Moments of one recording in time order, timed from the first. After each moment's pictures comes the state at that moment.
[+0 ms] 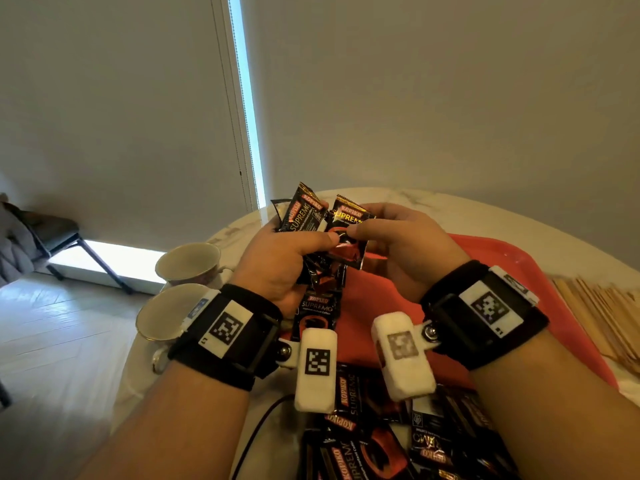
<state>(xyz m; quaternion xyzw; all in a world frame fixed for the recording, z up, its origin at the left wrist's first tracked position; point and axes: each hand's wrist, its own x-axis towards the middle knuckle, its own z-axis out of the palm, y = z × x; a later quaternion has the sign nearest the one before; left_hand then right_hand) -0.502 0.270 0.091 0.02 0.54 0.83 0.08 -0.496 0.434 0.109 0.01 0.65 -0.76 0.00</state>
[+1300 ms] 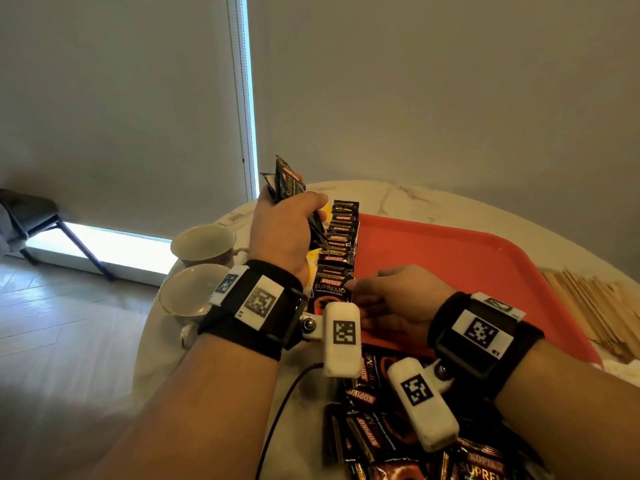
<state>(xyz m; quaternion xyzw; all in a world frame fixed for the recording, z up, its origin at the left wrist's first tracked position) -0.511 0.261 0.094 -0.03 0.52 0.85 -0.05 -0.460 0.416 0.063 0.18 0.72 -0.65 0.13</state>
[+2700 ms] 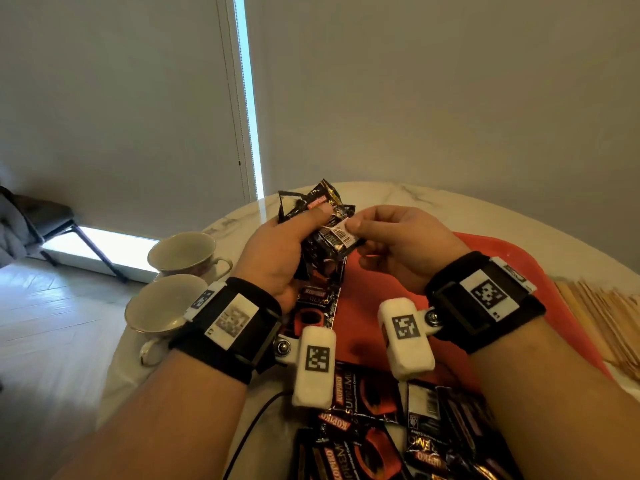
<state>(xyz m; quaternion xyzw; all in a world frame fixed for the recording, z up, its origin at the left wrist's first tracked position) -0.506 0.277 0.086 -0.03 0.53 0.84 0.07 -0.508 0.445 0.101 -0.04 0.69 -0.72 0.06</state>
